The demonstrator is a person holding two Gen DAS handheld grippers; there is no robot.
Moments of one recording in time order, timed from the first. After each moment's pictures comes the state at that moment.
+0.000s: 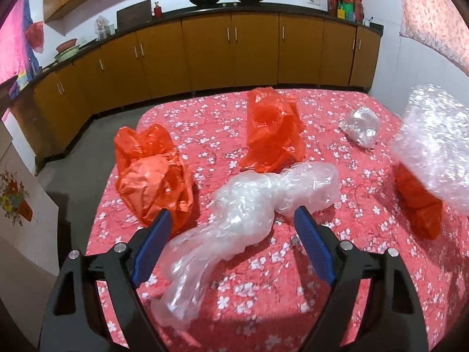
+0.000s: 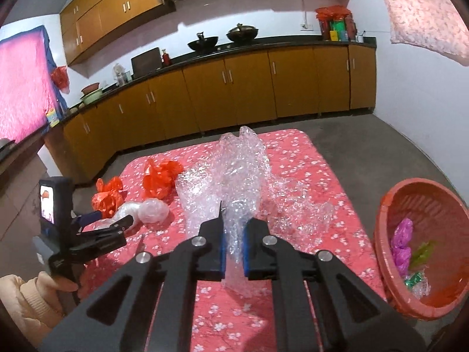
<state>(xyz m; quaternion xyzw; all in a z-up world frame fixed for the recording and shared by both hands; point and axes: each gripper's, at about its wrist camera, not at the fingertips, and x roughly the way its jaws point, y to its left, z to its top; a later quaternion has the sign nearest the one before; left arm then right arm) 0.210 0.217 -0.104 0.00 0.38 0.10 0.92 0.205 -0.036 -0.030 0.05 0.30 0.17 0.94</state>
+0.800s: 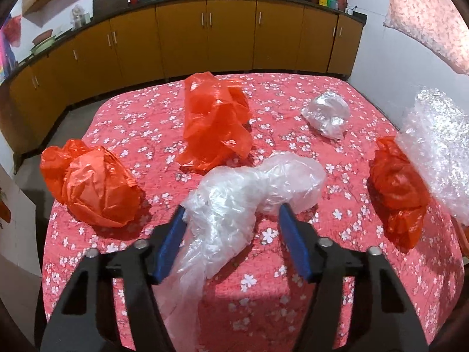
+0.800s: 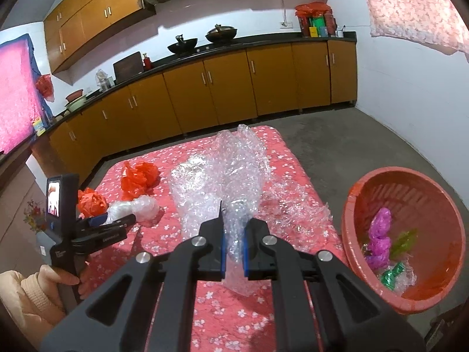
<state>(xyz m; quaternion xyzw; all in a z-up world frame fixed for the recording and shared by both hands) 0.232 0.173 -0.112 -0.02 0.41 0.04 0.91 0.202 -0.076 -0.031 0.06 0.31 0.13 0.94</state>
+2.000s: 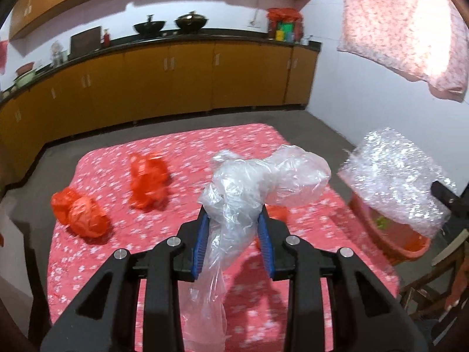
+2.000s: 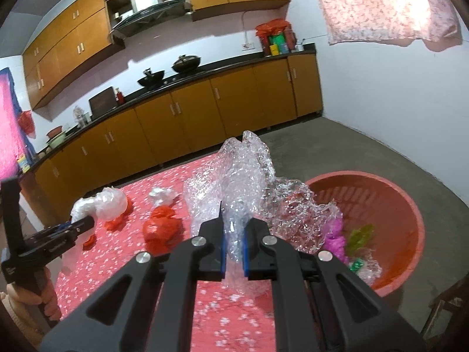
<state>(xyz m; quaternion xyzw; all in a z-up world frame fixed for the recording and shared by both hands) 0.175 0.076 -0.020 -0.01 0.32 -0.04 0.95 0.161 -0.171 -0.008 0.11 0.26 0.06 0.96</state>
